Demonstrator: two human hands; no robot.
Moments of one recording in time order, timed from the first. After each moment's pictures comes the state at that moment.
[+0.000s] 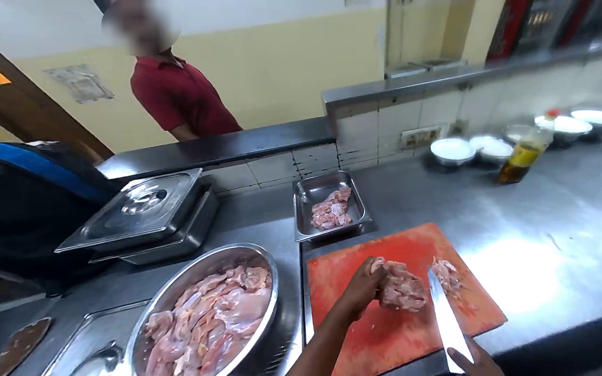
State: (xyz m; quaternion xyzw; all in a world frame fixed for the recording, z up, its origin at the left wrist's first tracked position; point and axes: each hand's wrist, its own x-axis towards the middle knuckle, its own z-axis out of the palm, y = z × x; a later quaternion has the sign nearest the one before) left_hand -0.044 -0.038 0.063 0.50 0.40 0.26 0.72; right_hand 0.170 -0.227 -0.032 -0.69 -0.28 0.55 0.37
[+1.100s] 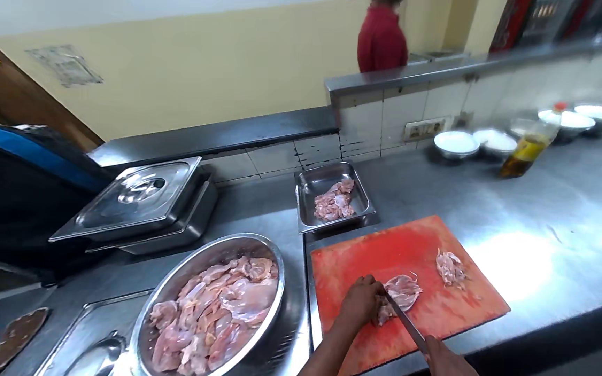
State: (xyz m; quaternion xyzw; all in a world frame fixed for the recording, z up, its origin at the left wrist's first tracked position) left_hand -0.073 -0.034 -0.023 0.85 0.42 -0.02 0.31; right_hand 0.092 -0.204 0.031 -0.73 -0.56 0.39 -0.08
